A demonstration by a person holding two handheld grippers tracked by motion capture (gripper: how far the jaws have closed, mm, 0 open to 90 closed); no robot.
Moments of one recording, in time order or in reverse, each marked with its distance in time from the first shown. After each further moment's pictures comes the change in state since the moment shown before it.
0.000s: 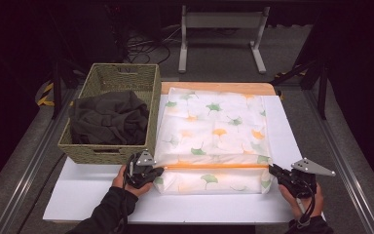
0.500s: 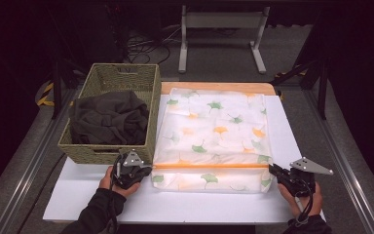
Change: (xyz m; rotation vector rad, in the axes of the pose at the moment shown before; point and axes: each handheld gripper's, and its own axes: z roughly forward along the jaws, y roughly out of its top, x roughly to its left) left arm 0.018 -0.019 -0.020 -0.002 0.044 -0.017; right arm -0.001 -0.001 0.005 0.018 -0.022 0.009
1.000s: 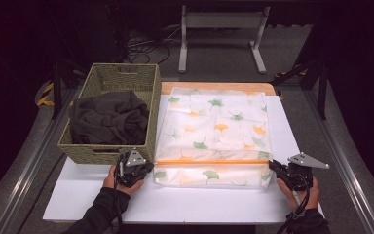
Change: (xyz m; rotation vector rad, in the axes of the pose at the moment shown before) left arm -0.003 0.004 0.013 -0.055 0.057 -0.006; right arm -0.010 0.005 0.016 0.018 -0.034 0.008
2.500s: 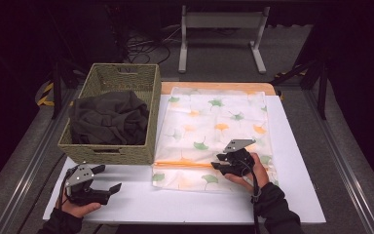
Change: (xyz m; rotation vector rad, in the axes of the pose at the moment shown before) left arm 0.043 -0.081 -0.090 -0.181 0.001 -0.042; right arm 0.112 0.058 0.085 0.184 0.379 -0.370
